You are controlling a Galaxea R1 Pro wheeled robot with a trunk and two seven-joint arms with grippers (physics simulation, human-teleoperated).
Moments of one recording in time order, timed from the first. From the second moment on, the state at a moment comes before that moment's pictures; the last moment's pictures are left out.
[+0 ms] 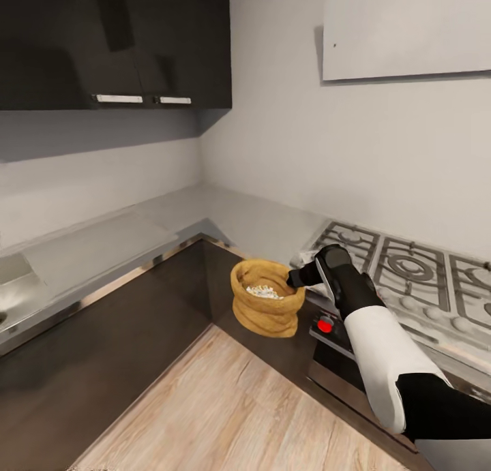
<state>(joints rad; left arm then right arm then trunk) 0.00 -0.01 0.05 -0.05 0.34 -0.10 0.01 -1.05 0.08 -0.01 -0.79 0.32 1.04 0.39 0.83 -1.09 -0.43</state>
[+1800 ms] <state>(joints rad) 0.00 0.00 0.05 -0.05 0.33 -0.10 0.01 -1.02 0.08 -0.01 -0.80 0.34 1.04 0.39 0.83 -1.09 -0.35</state>
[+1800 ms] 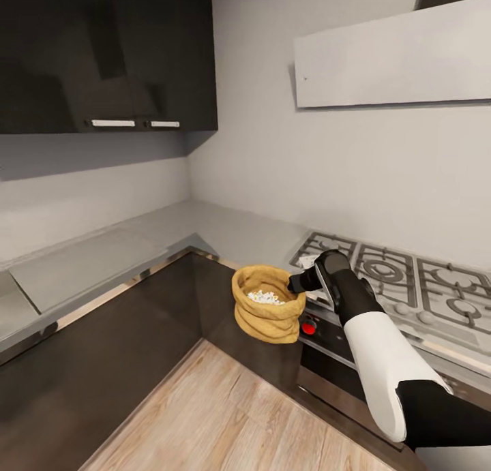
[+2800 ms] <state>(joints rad) 0.00 0.00 0.05 -0.05 0.33 -0.10 0.01 -1.02 0.07 -0.01 -0.81 0.34 1.04 0.38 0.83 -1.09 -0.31</state>
